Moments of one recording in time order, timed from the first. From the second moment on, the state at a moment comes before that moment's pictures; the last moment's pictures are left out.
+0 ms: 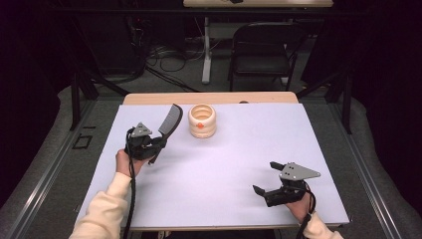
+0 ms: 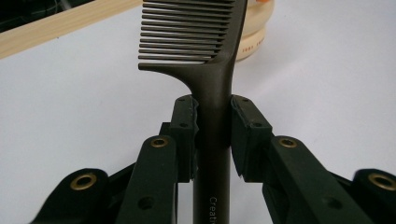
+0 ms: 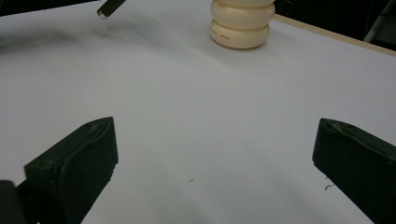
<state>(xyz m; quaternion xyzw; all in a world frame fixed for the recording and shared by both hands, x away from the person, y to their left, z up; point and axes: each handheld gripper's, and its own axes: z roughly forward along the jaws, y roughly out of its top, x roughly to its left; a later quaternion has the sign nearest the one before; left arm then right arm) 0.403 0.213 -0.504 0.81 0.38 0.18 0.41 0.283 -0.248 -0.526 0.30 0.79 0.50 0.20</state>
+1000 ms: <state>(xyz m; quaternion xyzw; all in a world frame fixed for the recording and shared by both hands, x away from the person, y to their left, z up) 0.409 0.207 -0.493 0.79 0.37 0.19 0.44 0.284 -0.247 -0.527 0.31 0.79 0.49 0.20</state>
